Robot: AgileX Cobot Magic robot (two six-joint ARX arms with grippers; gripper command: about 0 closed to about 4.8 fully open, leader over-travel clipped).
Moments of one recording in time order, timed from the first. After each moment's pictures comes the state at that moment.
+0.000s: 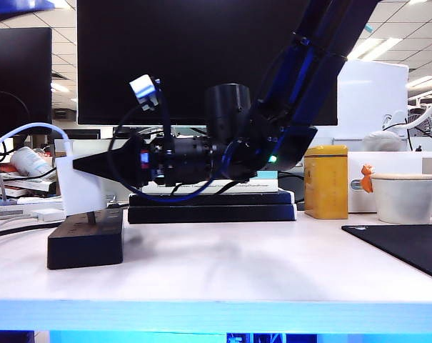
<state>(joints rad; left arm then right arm) 0.16 1.24 0.91 0.21 1.27 -0.04 0.61 2.32 1.43 0.76 -1.09 -0.13</state>
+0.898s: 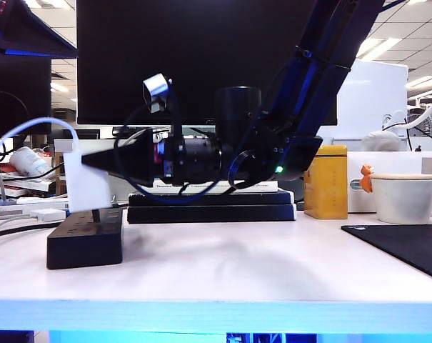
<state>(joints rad) 0.03 1.27 0.91 -0.05 1.01 0.30 0.60 2.34 1.42 0.95 -1.18 0.13</state>
